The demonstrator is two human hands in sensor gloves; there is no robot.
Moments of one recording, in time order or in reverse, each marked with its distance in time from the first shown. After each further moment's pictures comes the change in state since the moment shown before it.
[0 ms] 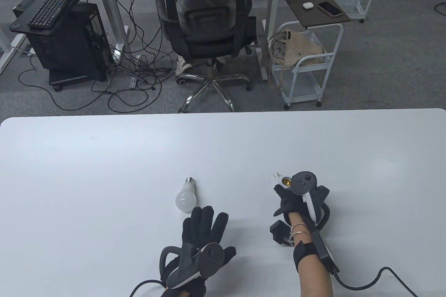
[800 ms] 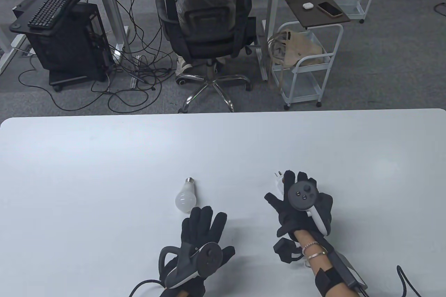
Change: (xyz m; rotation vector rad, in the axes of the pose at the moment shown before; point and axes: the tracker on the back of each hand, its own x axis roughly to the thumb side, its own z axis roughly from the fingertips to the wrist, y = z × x) left_hand -0.003 0.001 0.001 0.002 -0.004 0.018; right_hand 0.012 -0.031 0.077 0.151 -0.387 0.010
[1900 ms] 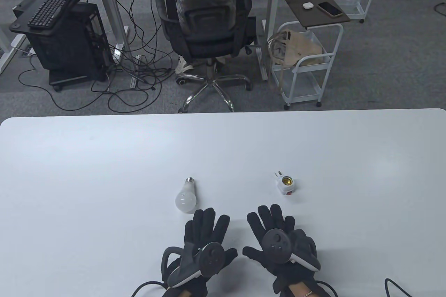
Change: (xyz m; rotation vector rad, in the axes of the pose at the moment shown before) left_hand 0.005 -0.005 -0.002 -0.057 -0.012 0.011; right_hand 0.018 0.056 0.069 0.209 -0.353 0.254
